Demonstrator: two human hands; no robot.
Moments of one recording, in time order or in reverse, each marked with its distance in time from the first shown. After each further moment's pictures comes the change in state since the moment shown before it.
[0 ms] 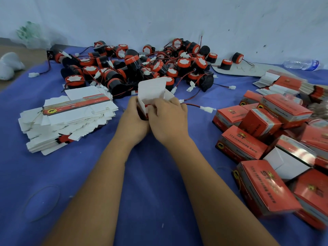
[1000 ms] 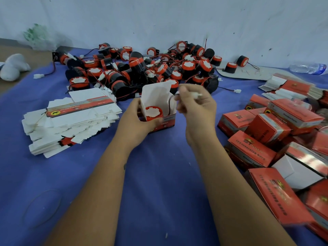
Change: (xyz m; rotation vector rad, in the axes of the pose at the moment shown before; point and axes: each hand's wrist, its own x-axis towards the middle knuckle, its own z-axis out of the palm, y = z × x) left_hand -0.001 -0.002 -0.007 -0.119 0.010 -0.008; right_hand 0.003 0.021 -0.031 1.371 0.256 0.341
